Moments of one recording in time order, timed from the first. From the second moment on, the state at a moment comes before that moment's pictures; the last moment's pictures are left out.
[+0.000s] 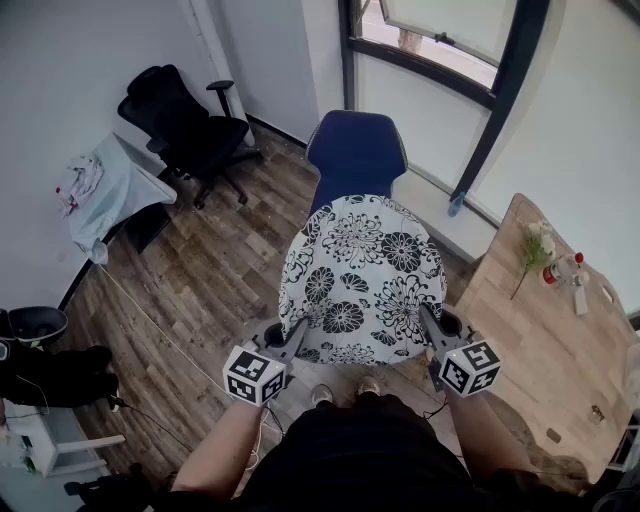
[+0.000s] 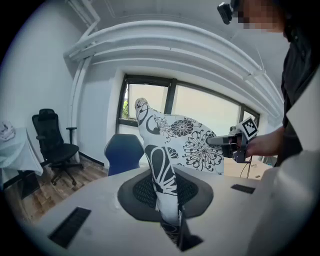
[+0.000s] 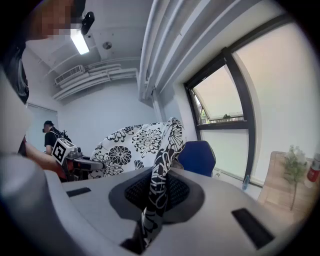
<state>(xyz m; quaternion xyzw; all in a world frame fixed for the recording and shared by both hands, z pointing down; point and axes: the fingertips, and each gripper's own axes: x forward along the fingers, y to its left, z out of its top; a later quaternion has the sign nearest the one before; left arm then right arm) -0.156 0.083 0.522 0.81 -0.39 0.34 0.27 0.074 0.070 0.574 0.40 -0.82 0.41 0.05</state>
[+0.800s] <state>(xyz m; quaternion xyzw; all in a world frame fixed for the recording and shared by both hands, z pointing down) -0.146 0.082 0.533 0.78 -0.43 0.36 0.29 0.080 0.059 0.584 0.35 -0.84 0.42 0.05</state>
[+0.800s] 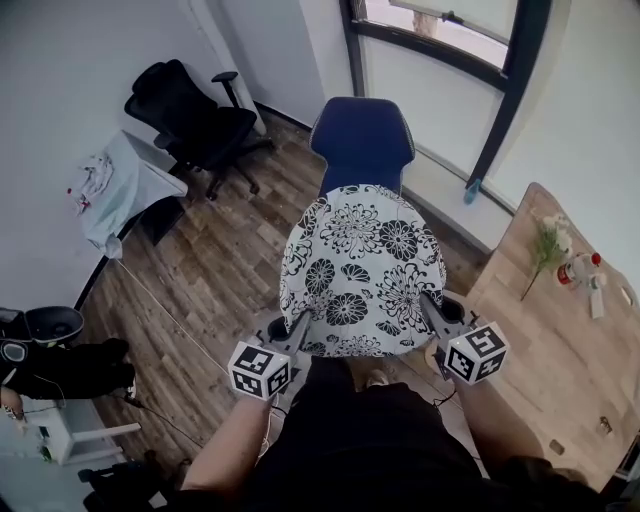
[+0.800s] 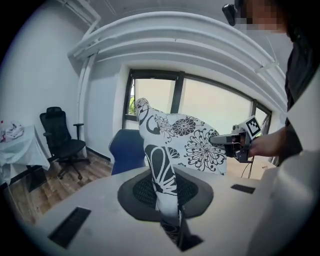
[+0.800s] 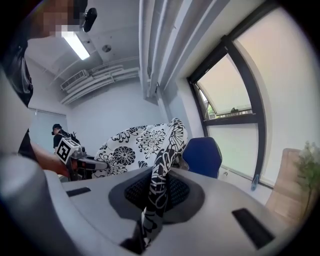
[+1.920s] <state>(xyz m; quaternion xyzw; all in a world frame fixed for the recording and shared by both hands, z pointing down) -0.168 0.084 0.565 0.84 -0.43 0.25 0.21 0.080 0.078 0.569 0.40 -0.85 0.32 0.05</state>
